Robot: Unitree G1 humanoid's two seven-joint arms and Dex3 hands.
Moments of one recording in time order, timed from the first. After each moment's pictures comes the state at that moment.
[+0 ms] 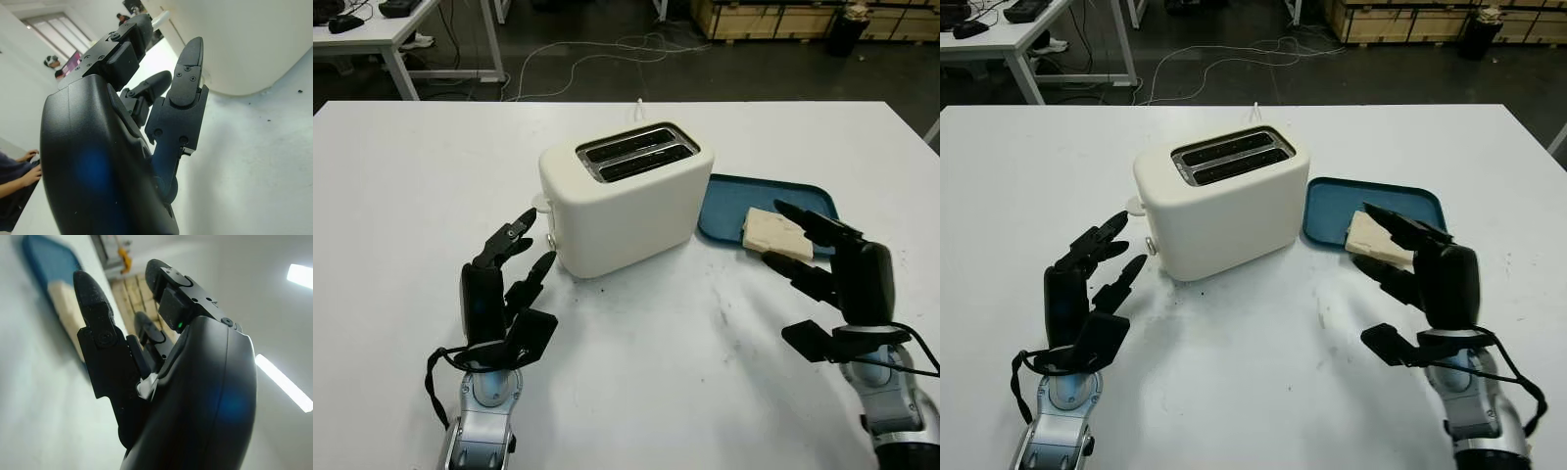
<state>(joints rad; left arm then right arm) 0.10 0.01 -0.03 -0.11 0.40 -0.22 0.34 -0.03 -0.45 -0.13 0.27 -0.74 -0.46 -0.44</state>
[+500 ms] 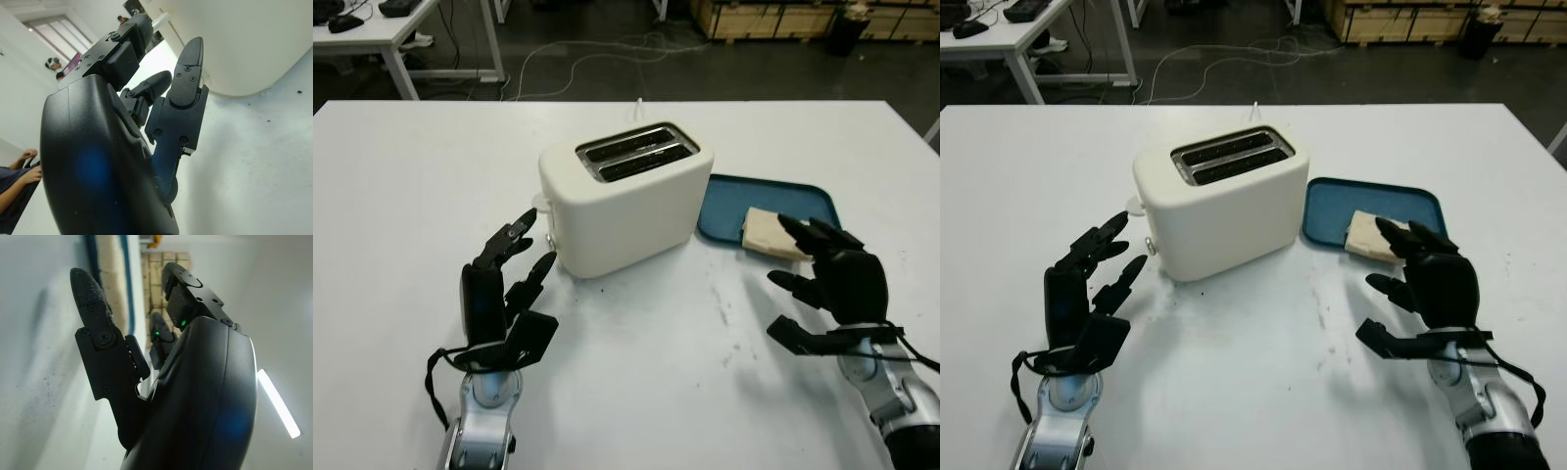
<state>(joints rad) 0.10 0.01 -0.03 -0.11 0.40 -0.23 0.34 -0.17 -0.55 0.05 0.53 -0.80 -0.32 -0.48</state>
